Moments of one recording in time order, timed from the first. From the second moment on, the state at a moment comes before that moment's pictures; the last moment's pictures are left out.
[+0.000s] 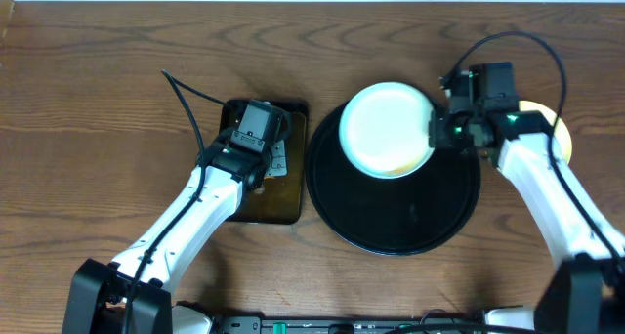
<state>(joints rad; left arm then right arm) -0.39 1.49 0.94 -0.55 -0.15 -0.43 0.12 1.56 1.13 -0.62 -0.18 0.11</state>
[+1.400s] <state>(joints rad) -0.39 1.49 0.94 -0.53 -0.16 -0.43 0.68 1.46 1.13 -0.63 1.03 -0.02</state>
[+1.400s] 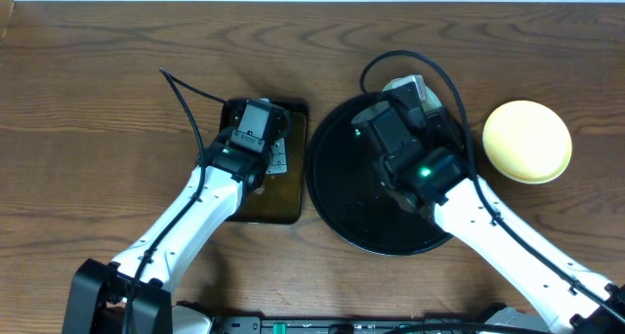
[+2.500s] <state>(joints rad) -0.39 1.49 0.94 -0.53 -0.16 -0.43 0.34 1.46 1.13 -0.63 0.69 0.21</state>
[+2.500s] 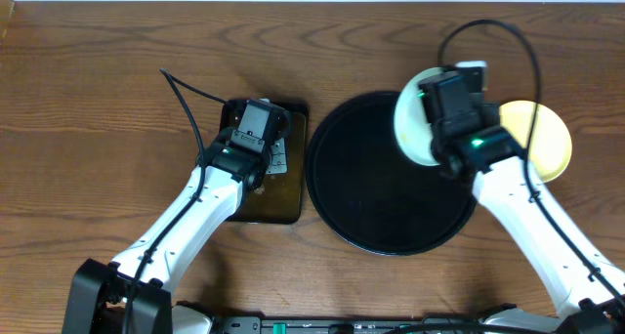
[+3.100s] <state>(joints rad) -0.39 1.49 0.94 -0.53 -0.16 -0.43 -0.25 1.49 1.13 -0.62 0.36 0.35</state>
